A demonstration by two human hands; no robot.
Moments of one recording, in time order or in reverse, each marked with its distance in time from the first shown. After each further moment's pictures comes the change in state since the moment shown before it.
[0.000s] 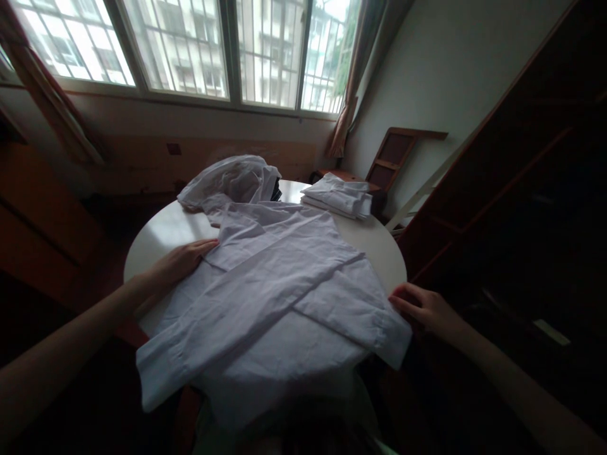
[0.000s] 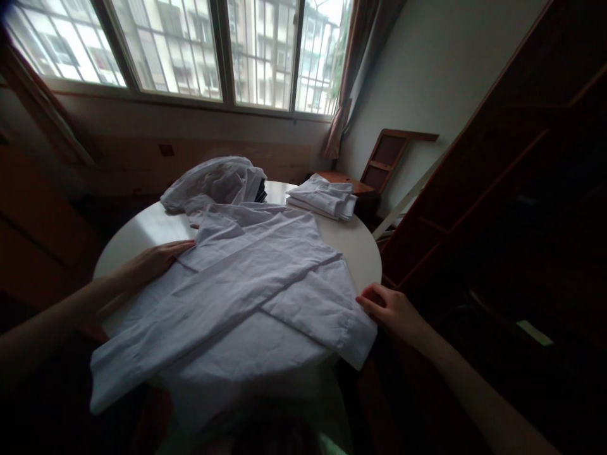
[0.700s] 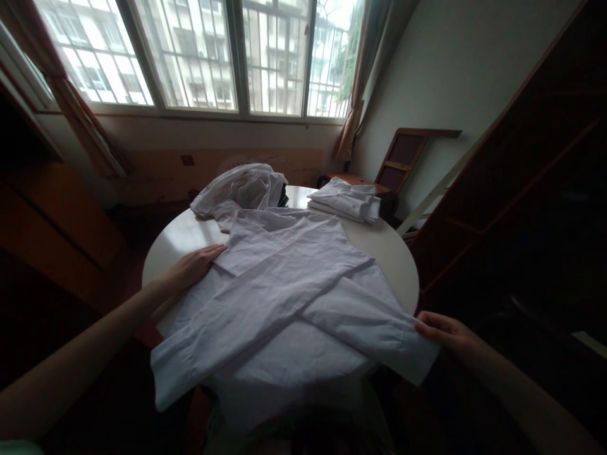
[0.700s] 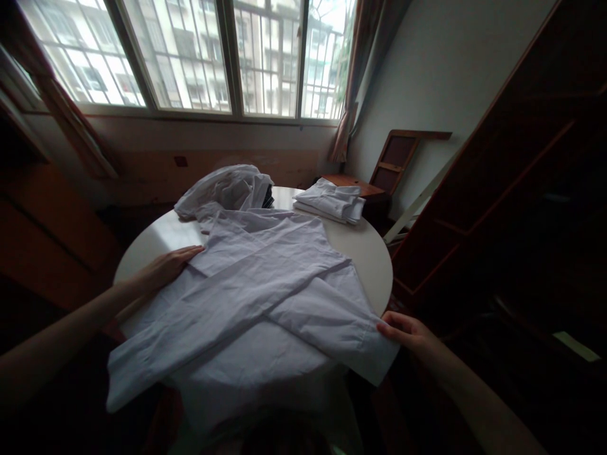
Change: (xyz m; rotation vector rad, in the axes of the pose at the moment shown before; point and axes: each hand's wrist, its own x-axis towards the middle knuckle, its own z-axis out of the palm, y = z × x) left_hand -0.002 0.007 -0.005 0.081 -0.048 -0.053; right_hand -0.032 0.015 0.014 0.660 -0.172 0.309
